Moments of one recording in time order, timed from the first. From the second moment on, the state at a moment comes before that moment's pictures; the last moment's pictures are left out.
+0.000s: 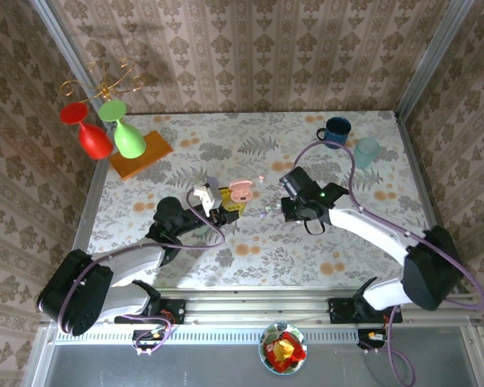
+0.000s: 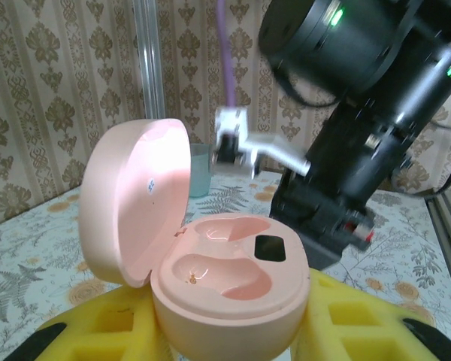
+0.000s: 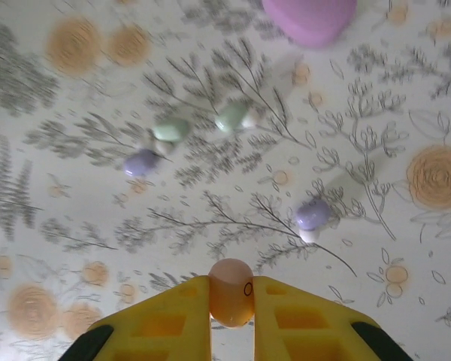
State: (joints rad) left arm -0.62 1.22 0.35 0.93 0.63 -0.03; right arm 0.64 1.38 1.00 -0.68 0.15 0.50
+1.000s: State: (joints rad) left arm -0.62 1.19 0.36 0.76 0.78 0.01; right arm 0.80 1.16 1.03 -0.41 -0.17 -0.01
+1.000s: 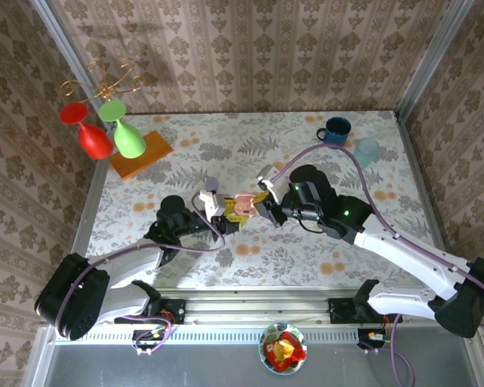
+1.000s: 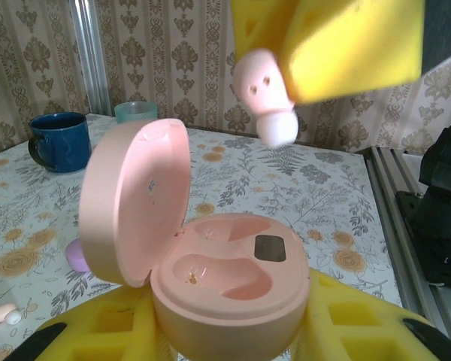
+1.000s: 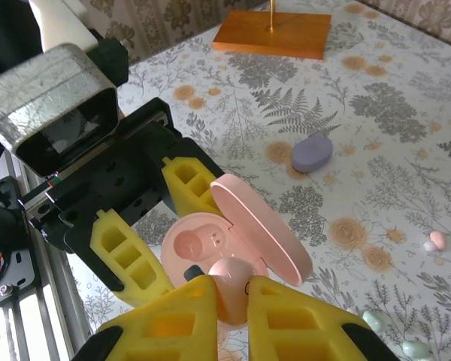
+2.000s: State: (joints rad) left arm -0.62 1.18 0.37 0.76 0.79 0.01; right arm 0.80 1.22 1.03 -0.43 -0.16 -0.04
